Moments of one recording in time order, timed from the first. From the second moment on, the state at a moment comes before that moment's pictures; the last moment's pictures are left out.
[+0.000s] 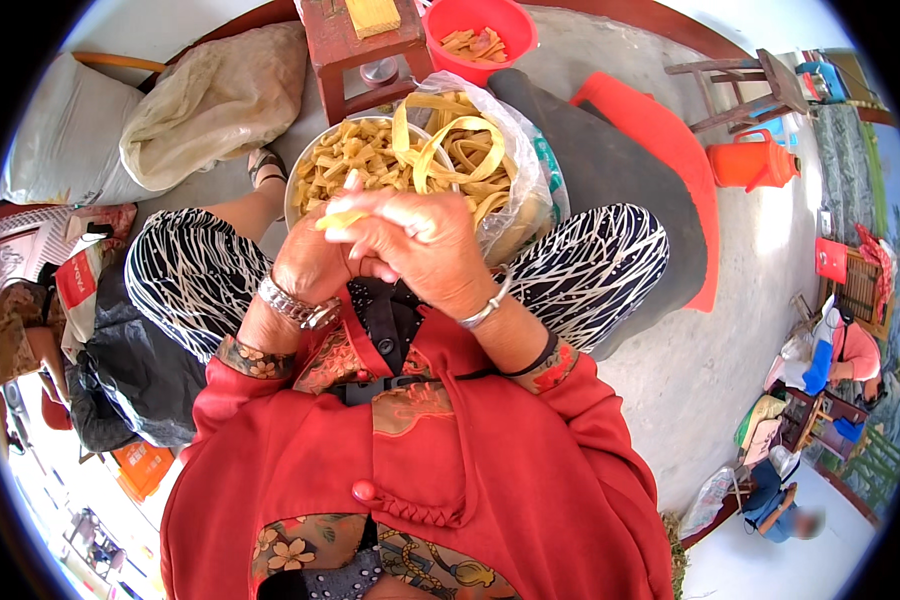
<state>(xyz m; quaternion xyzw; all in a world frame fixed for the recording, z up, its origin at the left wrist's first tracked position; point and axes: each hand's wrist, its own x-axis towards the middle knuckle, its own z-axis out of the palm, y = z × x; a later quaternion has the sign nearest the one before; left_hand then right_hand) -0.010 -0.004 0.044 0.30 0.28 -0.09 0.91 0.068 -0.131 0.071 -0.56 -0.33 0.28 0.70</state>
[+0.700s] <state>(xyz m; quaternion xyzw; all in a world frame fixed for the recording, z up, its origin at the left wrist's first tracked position) -0.004 0.034 0.106 0.81 0.06 -0.04 0.58 0.075 -0.106 0.073 -0.65 -0.23 0.18 0.70</state>
